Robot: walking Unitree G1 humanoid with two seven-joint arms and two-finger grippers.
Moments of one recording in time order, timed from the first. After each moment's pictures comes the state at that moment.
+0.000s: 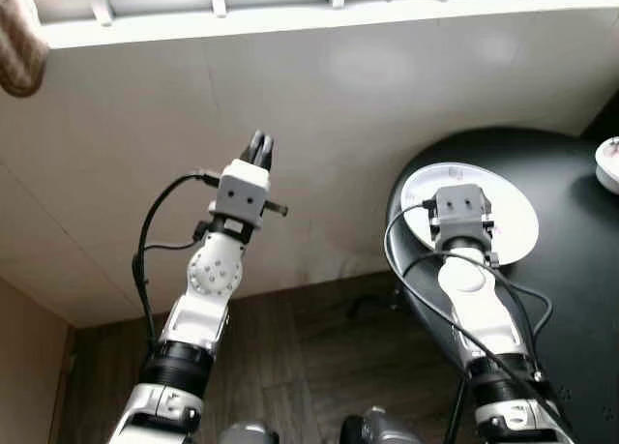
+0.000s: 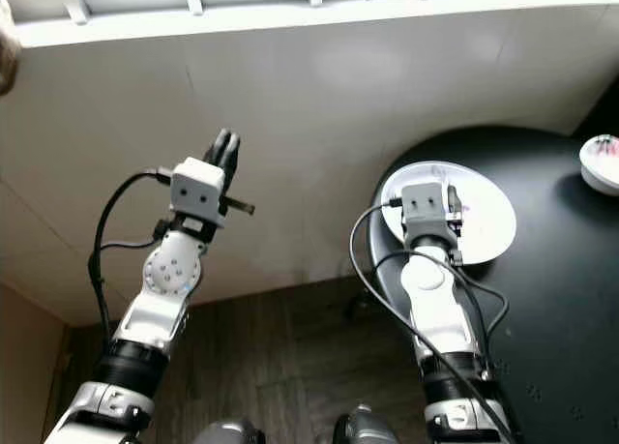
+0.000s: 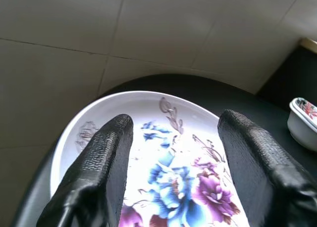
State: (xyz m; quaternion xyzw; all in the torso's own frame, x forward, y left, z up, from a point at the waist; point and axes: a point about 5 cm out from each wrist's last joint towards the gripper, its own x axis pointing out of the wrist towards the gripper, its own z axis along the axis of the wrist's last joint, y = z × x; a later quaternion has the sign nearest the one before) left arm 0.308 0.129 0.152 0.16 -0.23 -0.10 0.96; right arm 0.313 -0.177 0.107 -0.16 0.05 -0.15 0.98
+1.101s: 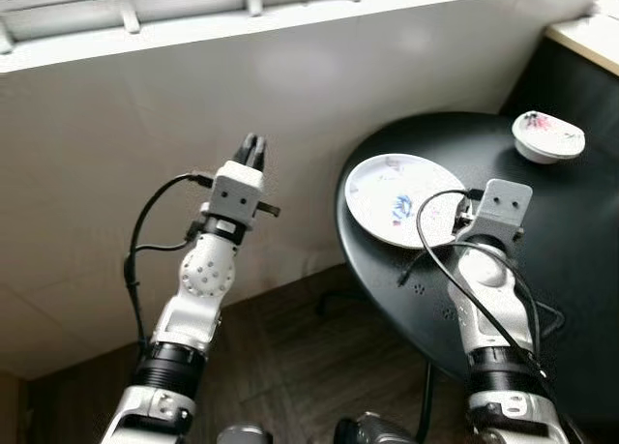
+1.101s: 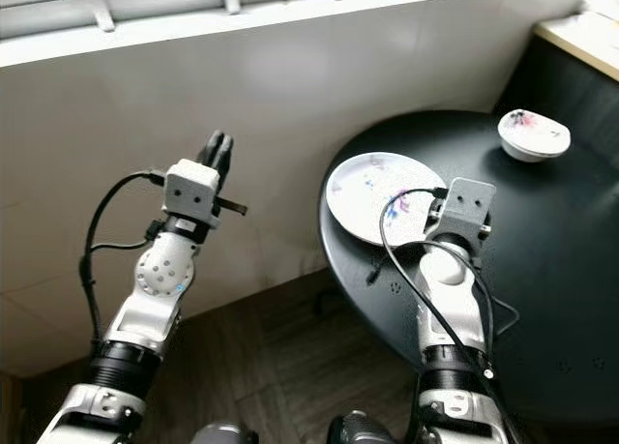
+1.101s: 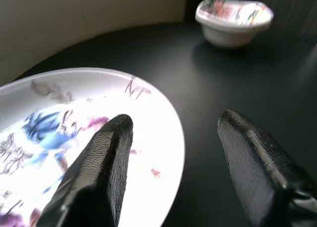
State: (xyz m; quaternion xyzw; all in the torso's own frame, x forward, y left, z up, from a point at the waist) left arm 0.307 0.133 0.149 0.16 -0.22 -0.09 0.96; right arm 0.314 -0.195 0.097 0.05 0.09 -0.21 0.97
